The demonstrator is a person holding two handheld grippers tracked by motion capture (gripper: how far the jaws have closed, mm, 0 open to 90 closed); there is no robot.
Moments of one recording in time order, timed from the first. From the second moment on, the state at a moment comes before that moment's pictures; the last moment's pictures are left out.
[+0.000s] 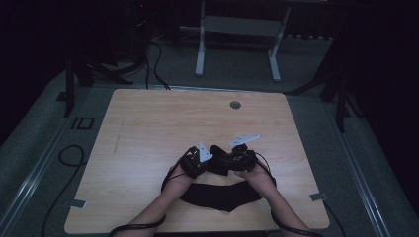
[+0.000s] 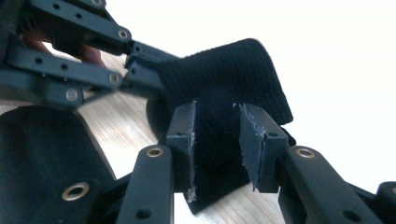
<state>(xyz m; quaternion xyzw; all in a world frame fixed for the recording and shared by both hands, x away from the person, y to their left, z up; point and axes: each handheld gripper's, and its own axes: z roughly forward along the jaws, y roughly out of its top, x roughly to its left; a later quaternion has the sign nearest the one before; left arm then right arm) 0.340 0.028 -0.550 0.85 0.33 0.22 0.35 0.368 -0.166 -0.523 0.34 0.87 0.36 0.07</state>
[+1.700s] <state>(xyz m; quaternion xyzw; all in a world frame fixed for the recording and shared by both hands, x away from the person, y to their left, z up) 0.336 0.086 -0.555 0.78 0.44 0.15 0.41 0.377 -0.178 -0.507 0.35 0.87 0.32 0.10</state>
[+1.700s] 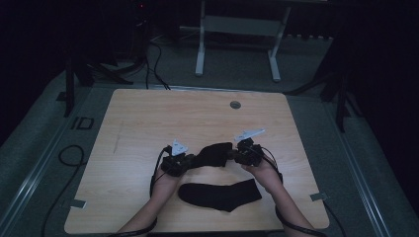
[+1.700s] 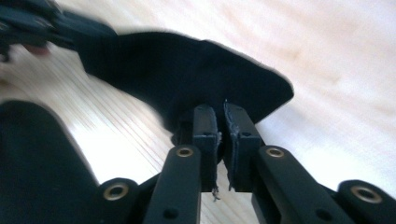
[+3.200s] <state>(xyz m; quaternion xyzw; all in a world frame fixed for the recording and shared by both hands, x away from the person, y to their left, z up) 0.341 0.082 -0.562 0.83 0.41 0.15 0.35 0.390 -0.143 -0.546 0.35 0.89 0.28 0.10</state>
